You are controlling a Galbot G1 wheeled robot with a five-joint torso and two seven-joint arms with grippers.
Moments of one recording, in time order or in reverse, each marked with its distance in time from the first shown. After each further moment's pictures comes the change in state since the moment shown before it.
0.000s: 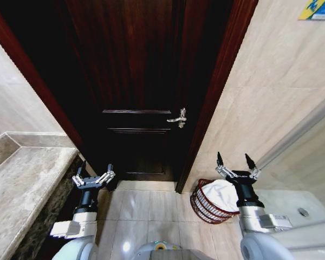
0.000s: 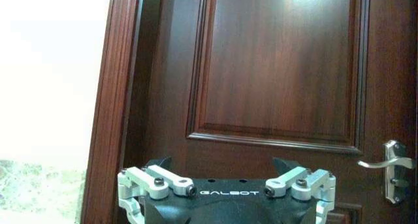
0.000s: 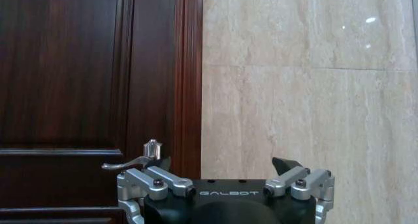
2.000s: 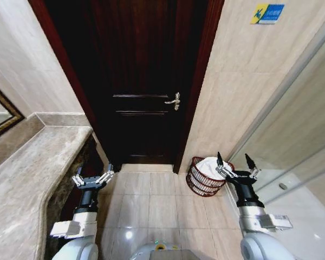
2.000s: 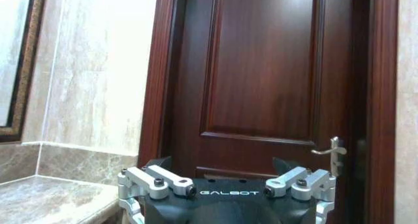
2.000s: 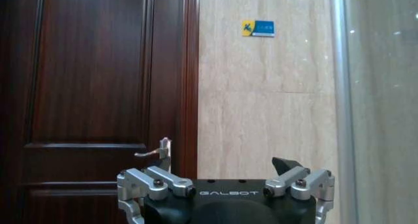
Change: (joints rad) left arm 0.000 0.000 0.000 0.000 0.000 0.000 0.000; right arm 0.000 0.000 0.000 0.000 0.000 0.000 0.000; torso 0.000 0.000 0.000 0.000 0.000
